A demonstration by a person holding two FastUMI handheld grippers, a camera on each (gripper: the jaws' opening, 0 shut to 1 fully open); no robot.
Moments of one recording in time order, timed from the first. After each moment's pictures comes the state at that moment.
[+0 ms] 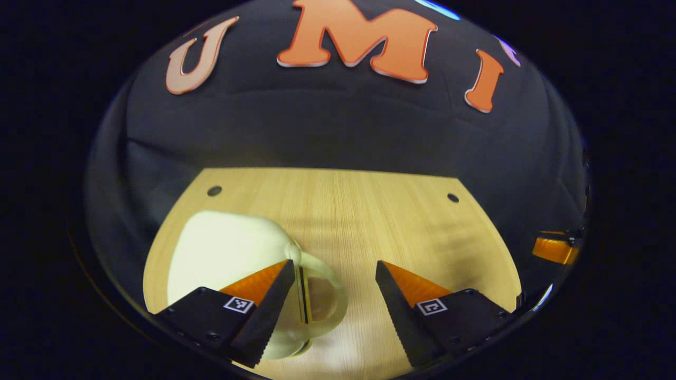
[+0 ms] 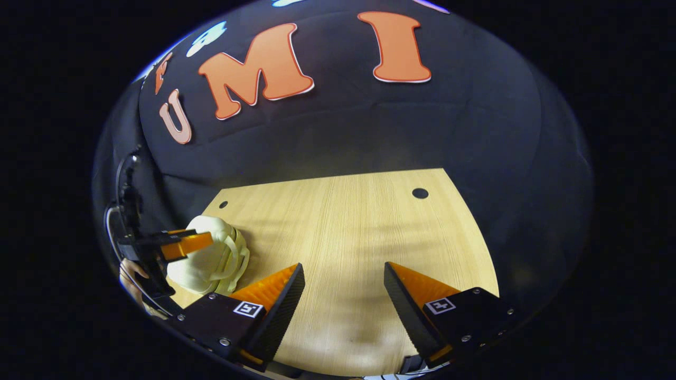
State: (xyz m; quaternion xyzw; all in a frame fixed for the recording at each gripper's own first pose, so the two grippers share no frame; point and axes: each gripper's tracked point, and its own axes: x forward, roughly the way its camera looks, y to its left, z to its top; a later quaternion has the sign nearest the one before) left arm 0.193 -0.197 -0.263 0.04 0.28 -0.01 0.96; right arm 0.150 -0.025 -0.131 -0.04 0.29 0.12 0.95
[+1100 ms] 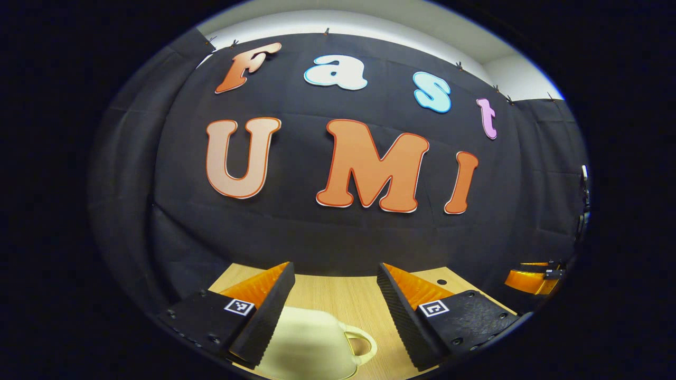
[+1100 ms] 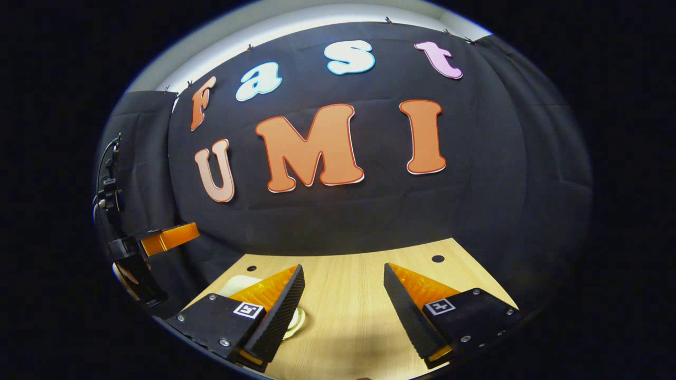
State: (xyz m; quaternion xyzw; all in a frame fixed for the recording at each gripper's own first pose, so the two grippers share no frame) left arm 0.138 -0.130 -0.073 0.04 0.02 -0.03 1.00; right arm 0.047 0.102 -0.029 0.00 0.05 0.12 0.99
